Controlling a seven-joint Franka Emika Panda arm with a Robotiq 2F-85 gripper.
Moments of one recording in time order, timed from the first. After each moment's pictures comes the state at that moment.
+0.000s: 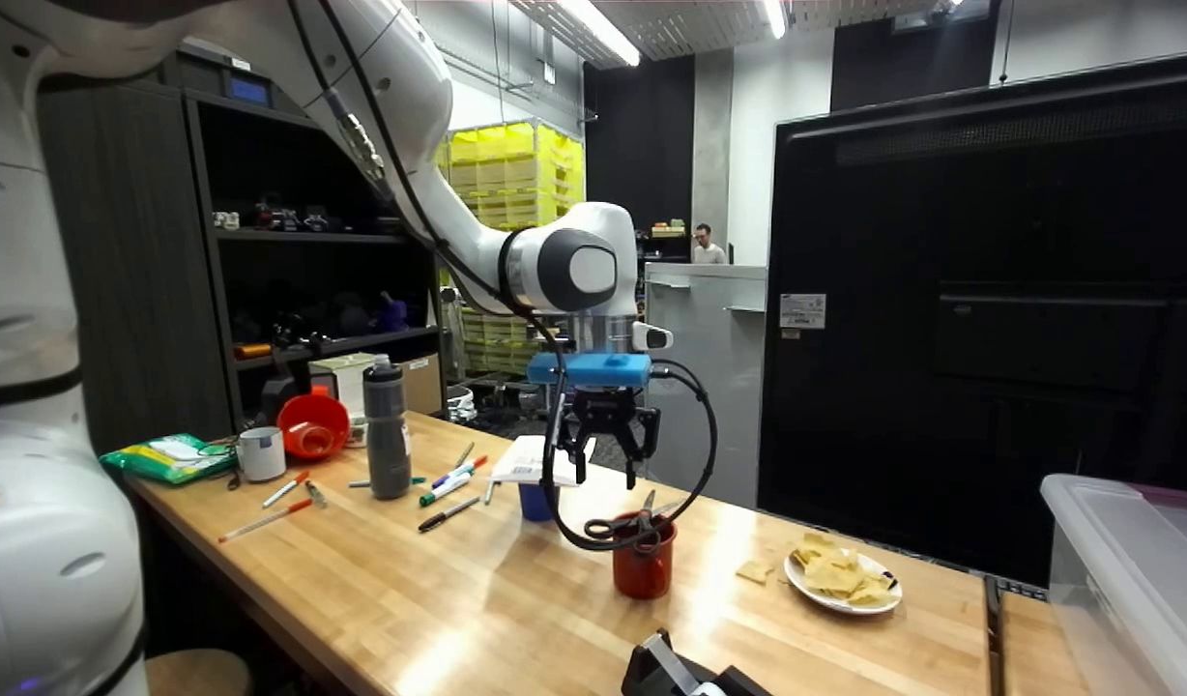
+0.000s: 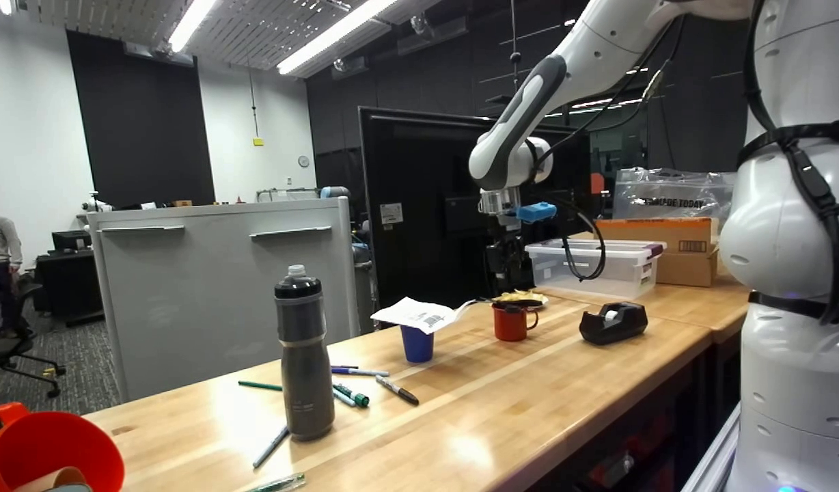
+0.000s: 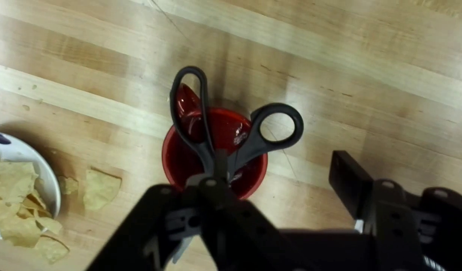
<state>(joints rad) -0.11 -0.02 -0.12 -2.27 -0.09 2.23 -0.38</state>
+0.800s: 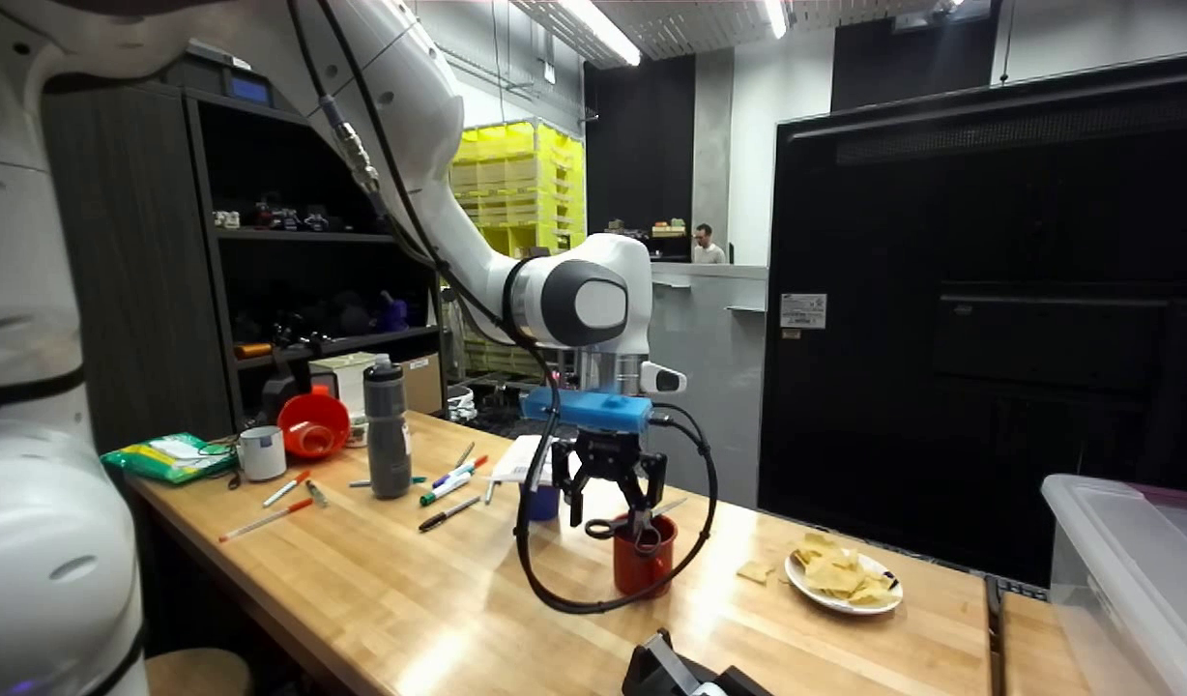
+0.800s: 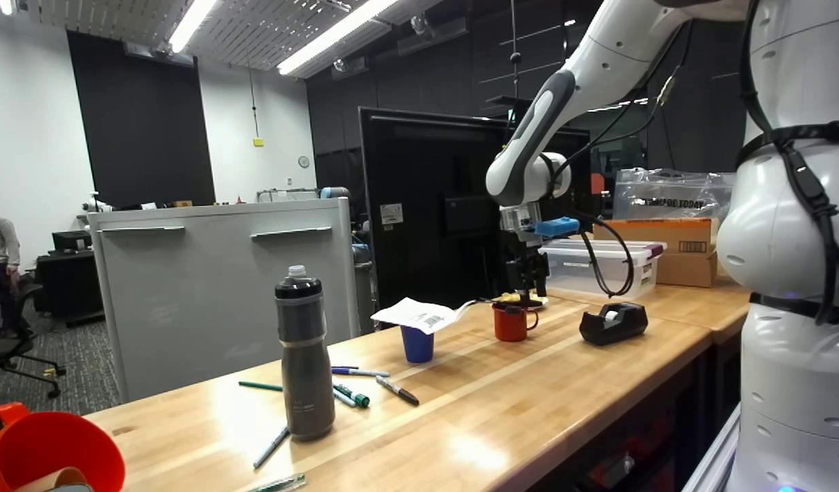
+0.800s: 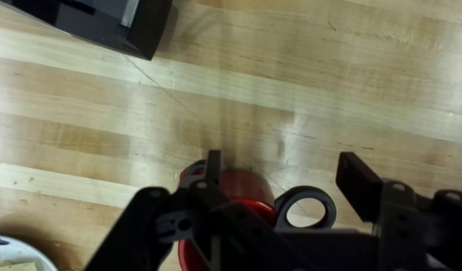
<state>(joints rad) -0.13 -0.01 -0.16 -2.36 -0.09 2.24 -0.33</state>
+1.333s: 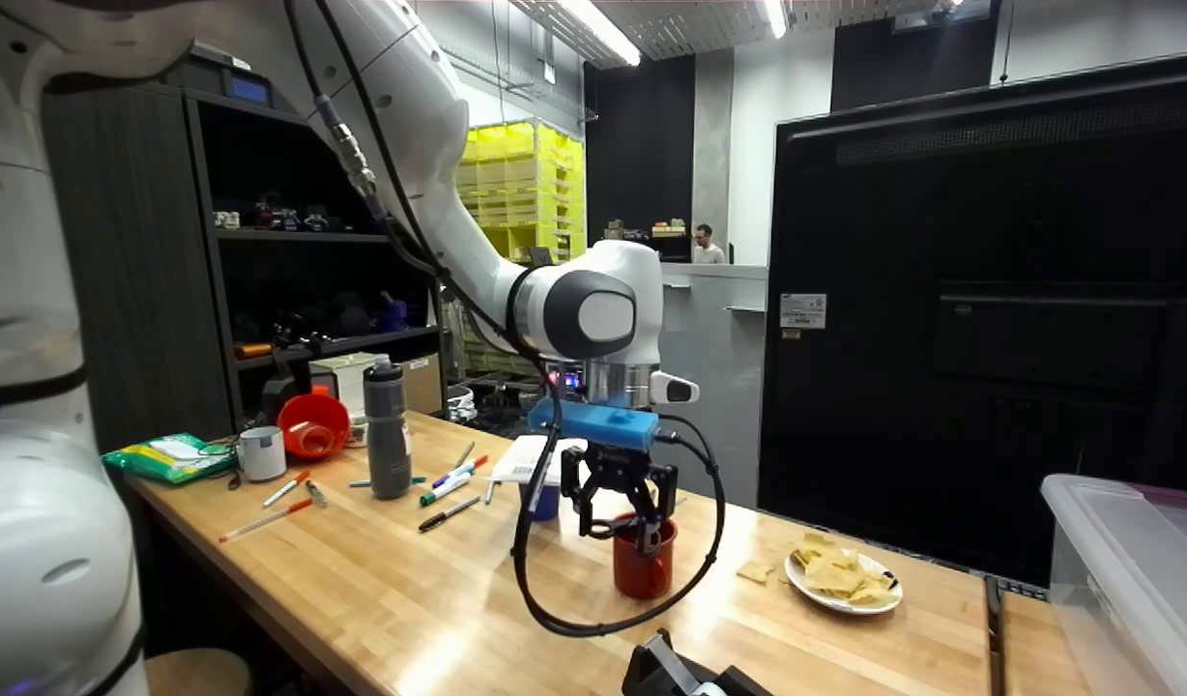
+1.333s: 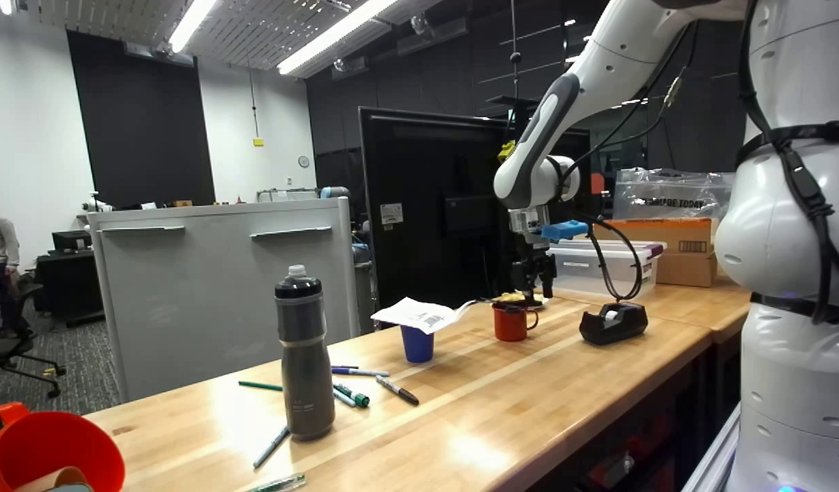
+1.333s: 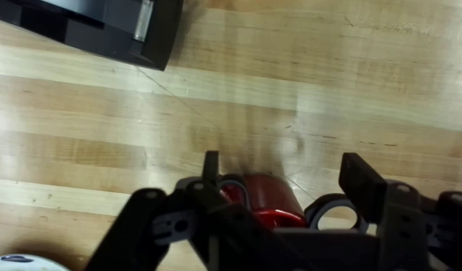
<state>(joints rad) -0.15 -0.01 -0.19 -2.38 -0.07 2.30 -0.32</state>
